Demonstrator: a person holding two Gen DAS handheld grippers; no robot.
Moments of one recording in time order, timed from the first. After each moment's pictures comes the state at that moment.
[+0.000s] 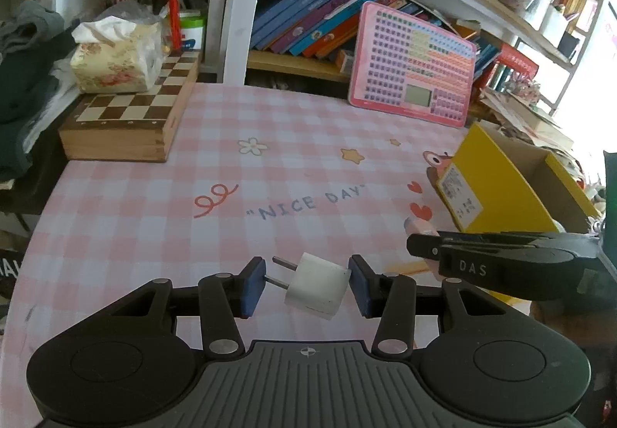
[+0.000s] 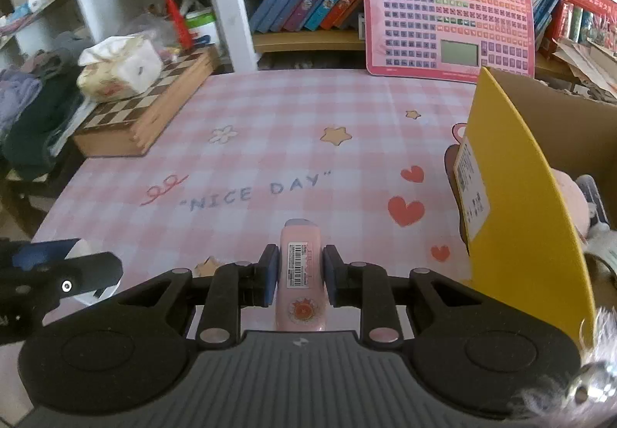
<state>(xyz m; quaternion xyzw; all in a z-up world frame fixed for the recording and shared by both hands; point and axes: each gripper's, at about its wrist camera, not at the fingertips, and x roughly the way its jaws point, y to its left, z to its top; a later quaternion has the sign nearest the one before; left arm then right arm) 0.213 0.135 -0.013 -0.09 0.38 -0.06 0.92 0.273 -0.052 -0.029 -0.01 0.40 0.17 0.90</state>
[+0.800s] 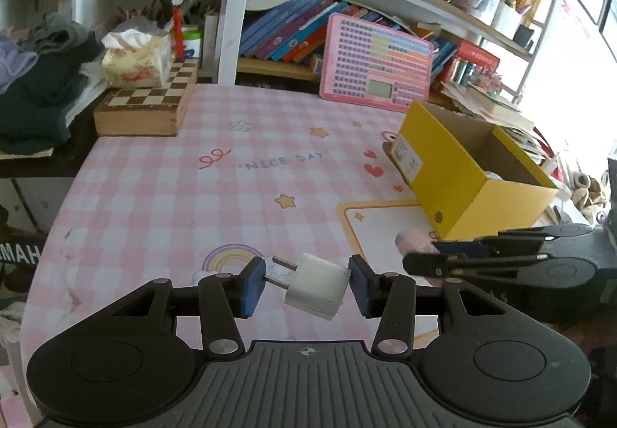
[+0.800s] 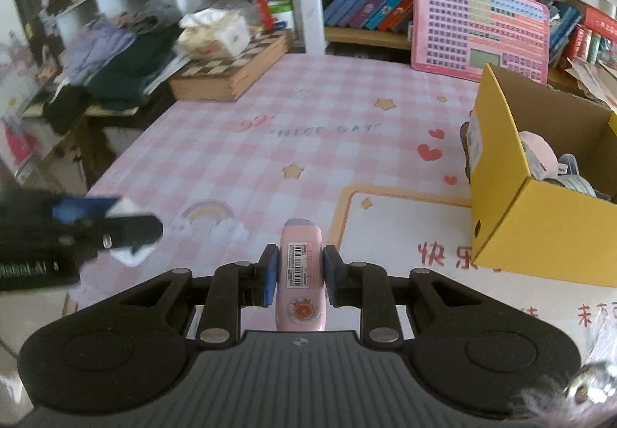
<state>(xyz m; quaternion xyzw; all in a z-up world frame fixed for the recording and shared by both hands) 0.086 0.119 0.015 -0.09 0.36 -0.07 0.93 0.130 -0.068 0.004 -0.05 0.40 0.24 0.88</state>
